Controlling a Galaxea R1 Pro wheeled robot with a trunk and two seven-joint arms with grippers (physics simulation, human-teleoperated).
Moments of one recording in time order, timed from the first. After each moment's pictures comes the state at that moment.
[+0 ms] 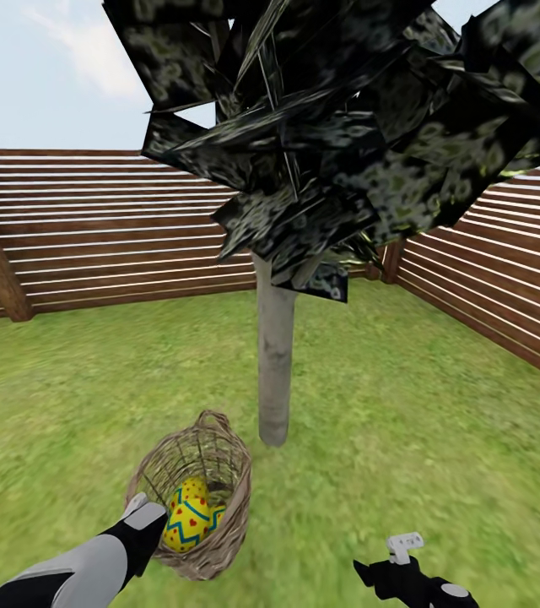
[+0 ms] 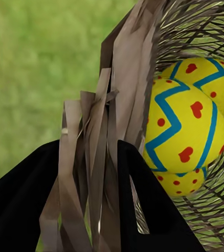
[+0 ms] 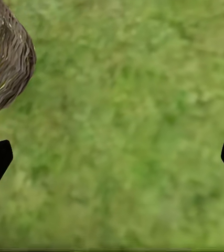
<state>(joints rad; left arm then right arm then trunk) -0.74 -0.02 0.11 -0.05 1.07 -0.17 0.47 -0.32 -0.09 -0.09 -0.54 0.07 0.08 0.40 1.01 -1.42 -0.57</state>
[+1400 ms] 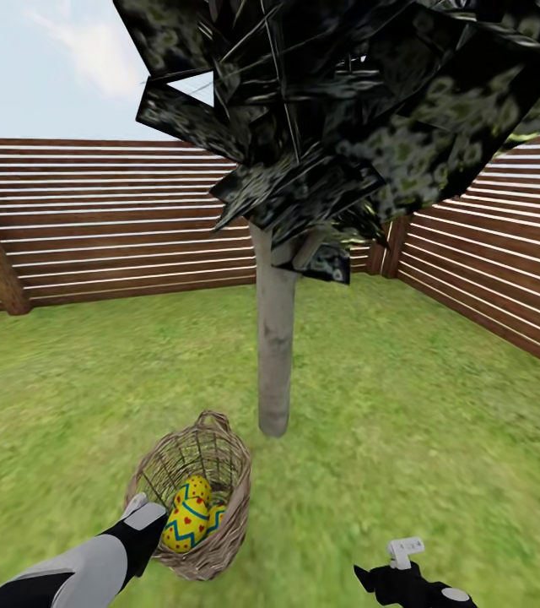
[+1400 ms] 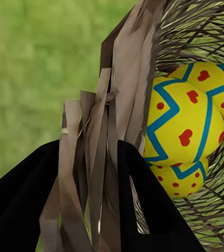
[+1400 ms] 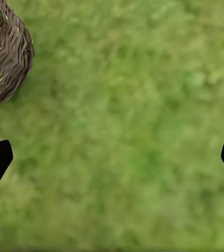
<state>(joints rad) -0.74 -0.02 0.11 -0.05 1.07 -0.17 0.47 -0.32 -0.09 -0.10 -0.52 0.07 0.08 0.39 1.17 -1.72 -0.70</state>
